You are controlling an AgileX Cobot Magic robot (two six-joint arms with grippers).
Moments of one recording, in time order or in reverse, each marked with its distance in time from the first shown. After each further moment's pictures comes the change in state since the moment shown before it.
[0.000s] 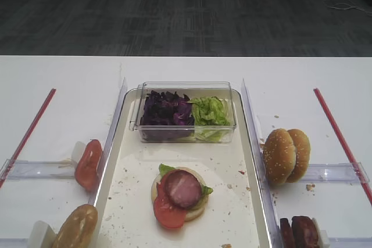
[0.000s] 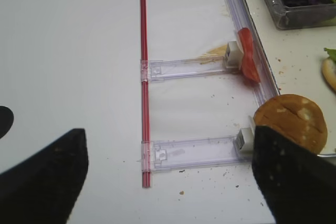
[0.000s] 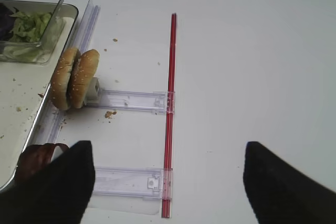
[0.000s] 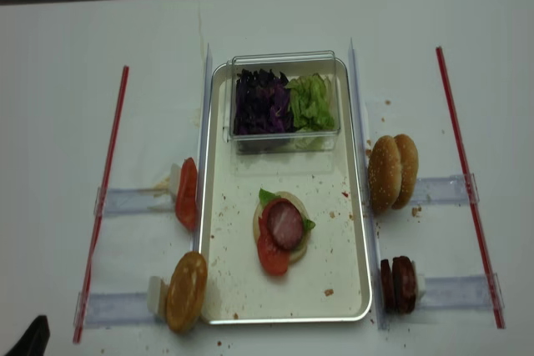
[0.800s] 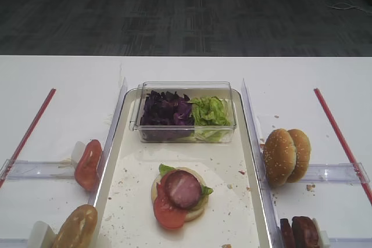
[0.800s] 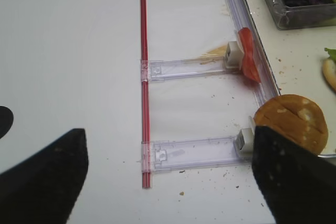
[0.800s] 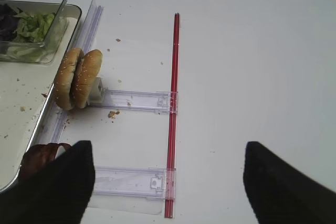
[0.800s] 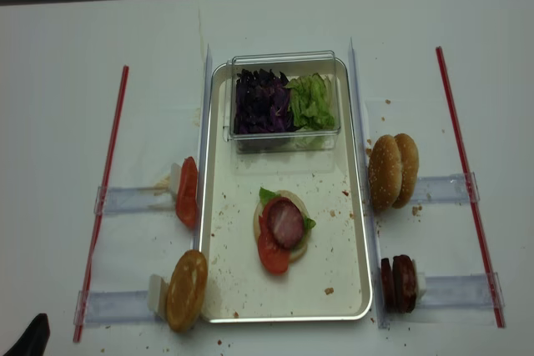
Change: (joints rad) left arm 0.000 0.000 0.000 0.000 0.000 0.000; right arm 0.012 0.000 0.000 0.000 0.000 0.010
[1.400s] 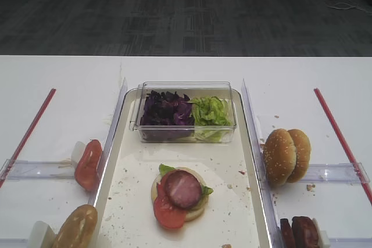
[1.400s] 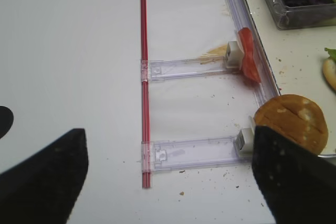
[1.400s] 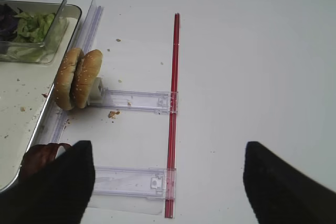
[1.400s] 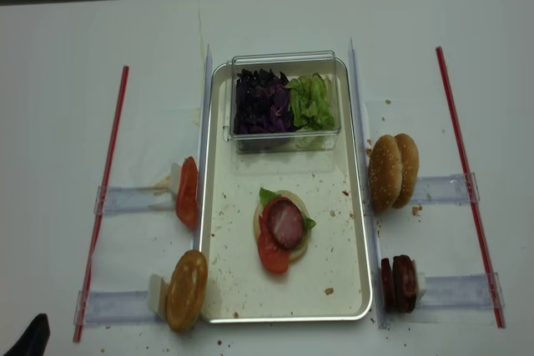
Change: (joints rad) left arm 0.000 0.000 0.000 0.000 0.000 0.000; right arm 0.000 0.000 0.000 0.000 0.000 0.001
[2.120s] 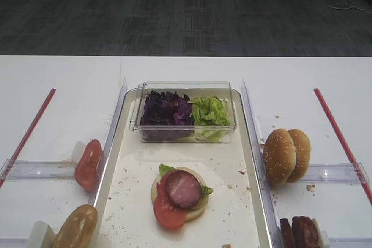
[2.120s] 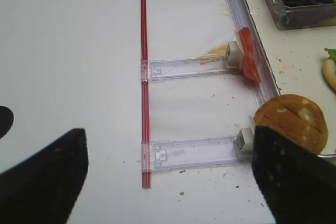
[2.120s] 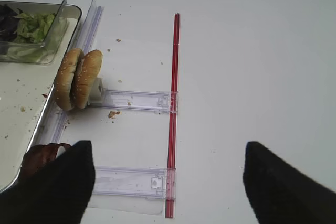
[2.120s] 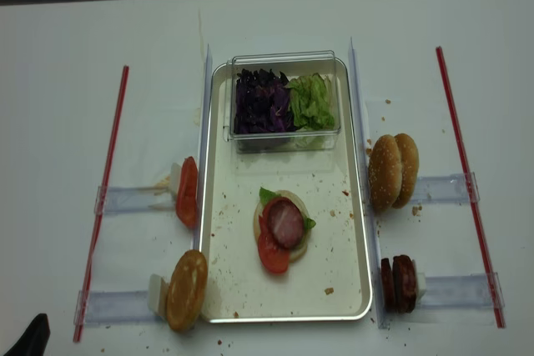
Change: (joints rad) left arm 0.000 0.000 0.000 0.000 0.000 0.000; right arm 0.000 0.000 0.000 0.000 0.000 0.002
